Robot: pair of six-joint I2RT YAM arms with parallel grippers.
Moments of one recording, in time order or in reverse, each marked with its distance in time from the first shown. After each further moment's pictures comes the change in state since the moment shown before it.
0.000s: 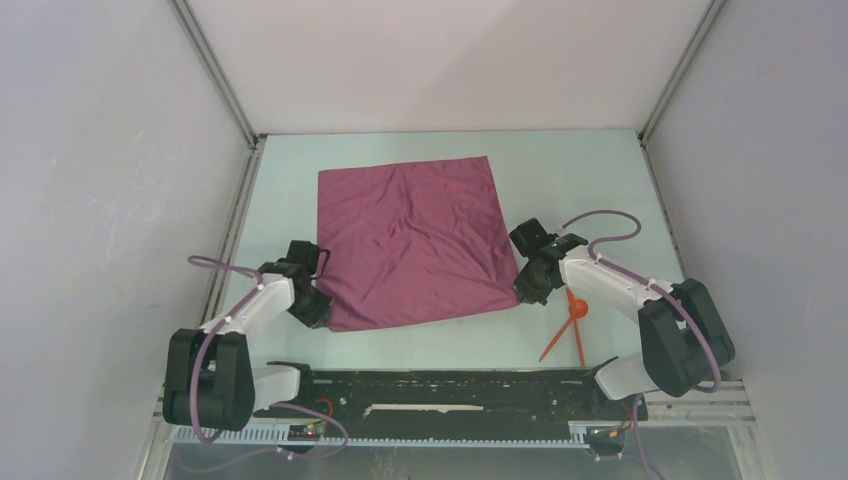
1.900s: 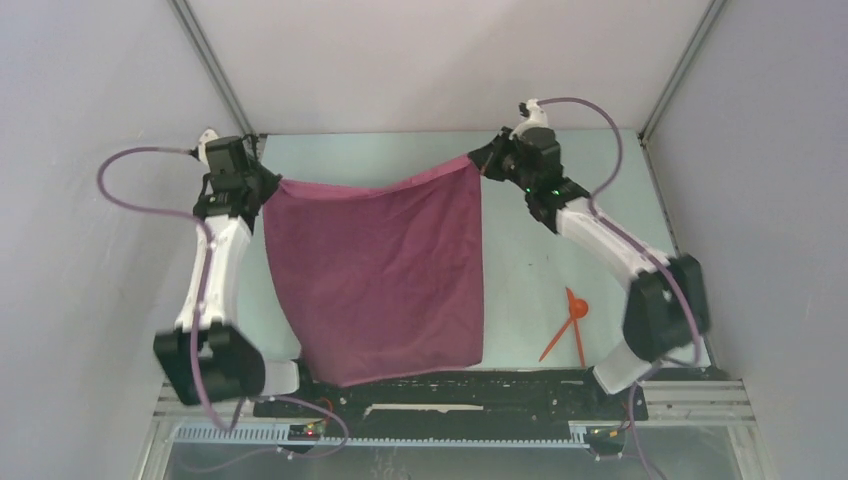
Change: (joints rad) left arm 0.217 -0.003 0.683 0.285 0.008 0.397; right arm -0.079 0.077 0.371 0.854 -0.262 -0.531
